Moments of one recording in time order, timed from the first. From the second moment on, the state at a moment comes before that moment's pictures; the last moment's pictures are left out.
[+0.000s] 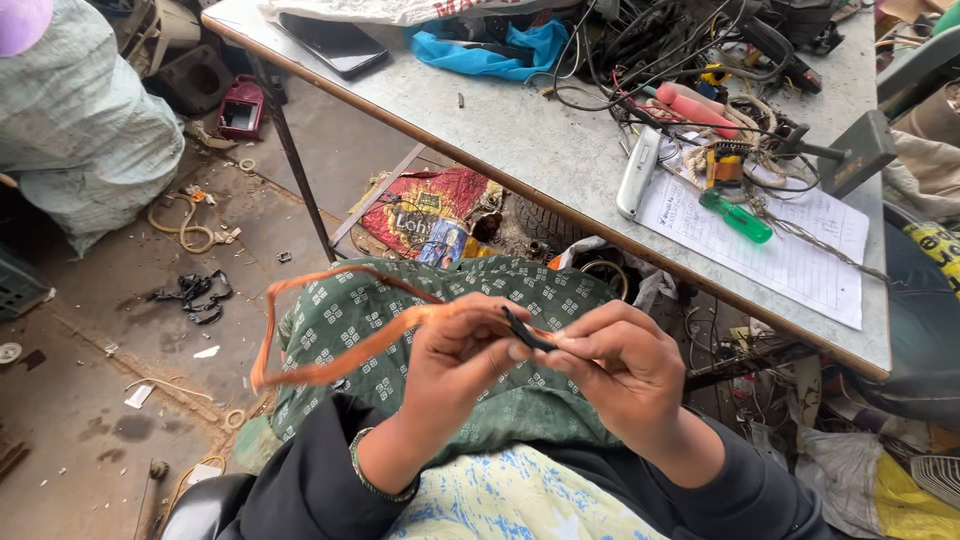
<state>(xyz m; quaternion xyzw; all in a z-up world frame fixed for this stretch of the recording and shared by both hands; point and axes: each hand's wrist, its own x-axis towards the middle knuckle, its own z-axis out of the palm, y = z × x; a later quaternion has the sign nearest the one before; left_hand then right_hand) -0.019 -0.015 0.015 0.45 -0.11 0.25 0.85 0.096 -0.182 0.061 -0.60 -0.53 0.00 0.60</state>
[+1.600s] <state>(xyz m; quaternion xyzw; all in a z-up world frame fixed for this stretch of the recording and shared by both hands) -0.029 0.004 0.031 0.50 -0.31 0.12 0.80 0.104 -0.217 0.054 -0.65 -0.38 0.45 0.47</state>
